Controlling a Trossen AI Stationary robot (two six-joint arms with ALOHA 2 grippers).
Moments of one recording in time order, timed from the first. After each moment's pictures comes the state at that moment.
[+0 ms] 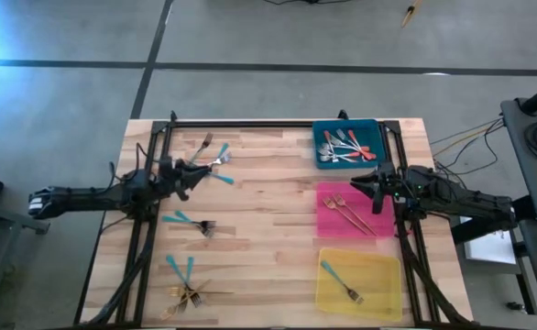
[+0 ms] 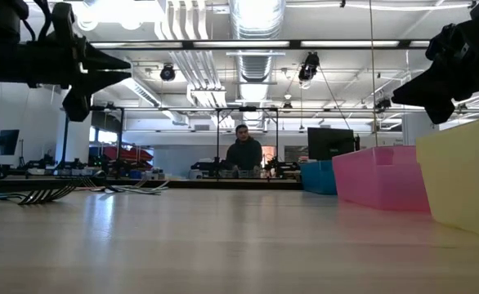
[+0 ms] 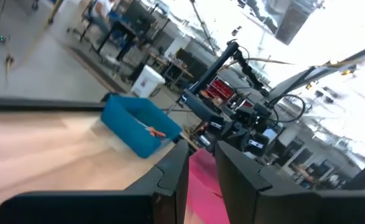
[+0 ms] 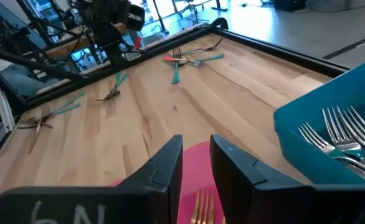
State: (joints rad) left arm 0.13 0.30 0.01 0.41 -0.27 -0.65; right arm -0.20 0.08 0.19 -0.36 0.02 0.31
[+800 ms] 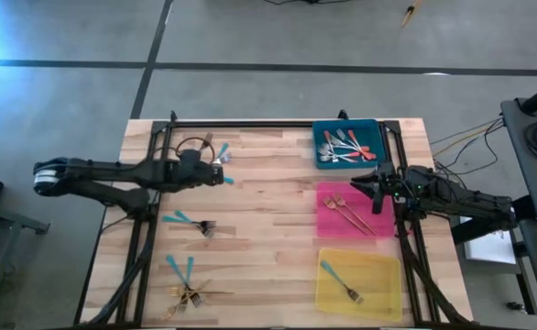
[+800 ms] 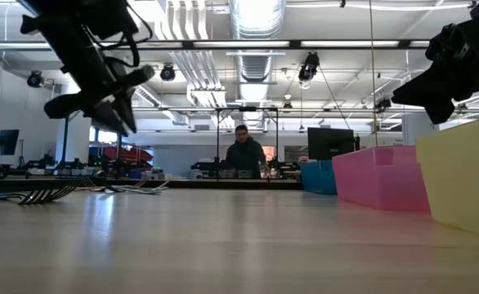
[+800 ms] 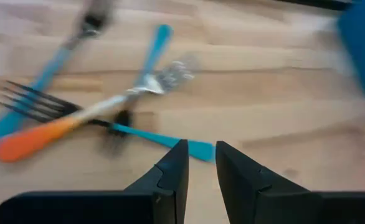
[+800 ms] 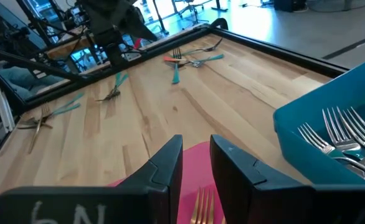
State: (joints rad) left arm 0.14 1.08 0.65 -0.59 -0.53 -1.24; right arm -0.20 0.08 0.19 -0.36 0.02 0.31
